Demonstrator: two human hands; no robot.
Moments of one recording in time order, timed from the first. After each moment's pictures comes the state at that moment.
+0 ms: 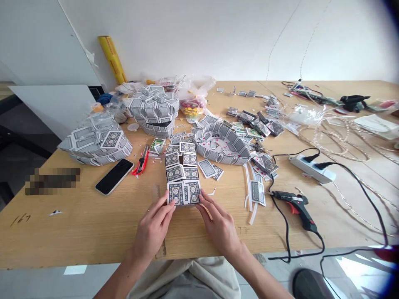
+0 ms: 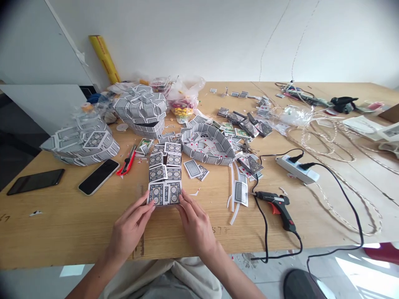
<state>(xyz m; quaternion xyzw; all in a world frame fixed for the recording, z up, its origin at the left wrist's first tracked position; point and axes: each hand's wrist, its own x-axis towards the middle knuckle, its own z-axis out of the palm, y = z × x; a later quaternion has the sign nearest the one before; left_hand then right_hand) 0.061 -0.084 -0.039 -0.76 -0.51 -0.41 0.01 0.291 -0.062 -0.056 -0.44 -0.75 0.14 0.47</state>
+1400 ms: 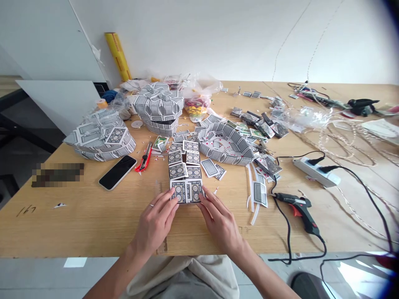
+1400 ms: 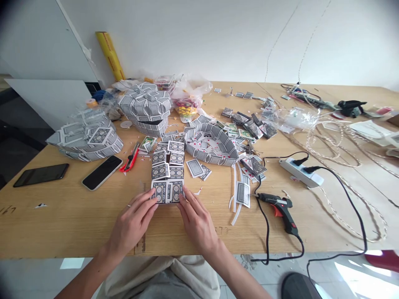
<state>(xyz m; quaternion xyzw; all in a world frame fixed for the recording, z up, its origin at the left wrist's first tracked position) 0.058 -0.081 -0.031 -0.80 -0.50 -0.34 0.03 0.297 -0.056 -0.048 -0.40 -0.81 0.10 0.42</state>
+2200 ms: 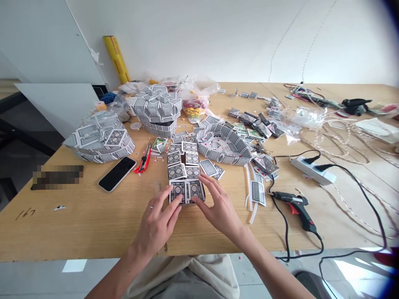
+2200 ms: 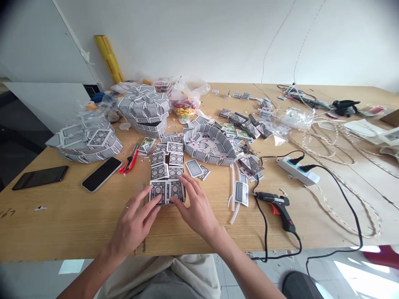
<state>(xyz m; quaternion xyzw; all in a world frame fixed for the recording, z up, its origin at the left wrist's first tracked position) 0.064 -0.082 -0.023 -0.80 -0.50 -0.33 0.07 0.296 -0.024 -0.019 -0.44 -0.78 0.20 0.39</state>
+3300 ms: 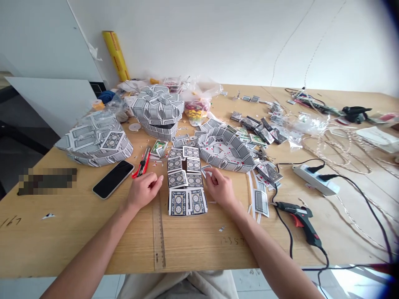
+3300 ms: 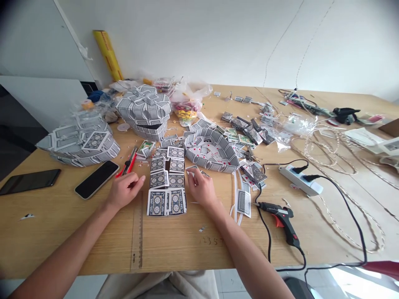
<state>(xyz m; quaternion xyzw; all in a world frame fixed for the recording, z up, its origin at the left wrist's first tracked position) -0.005 0.034 -0.037 -0.78 -0.49 -0.38 0.01 0.307 0.069 -0.051 -0.50 -0.76 0.09 0.40</state>
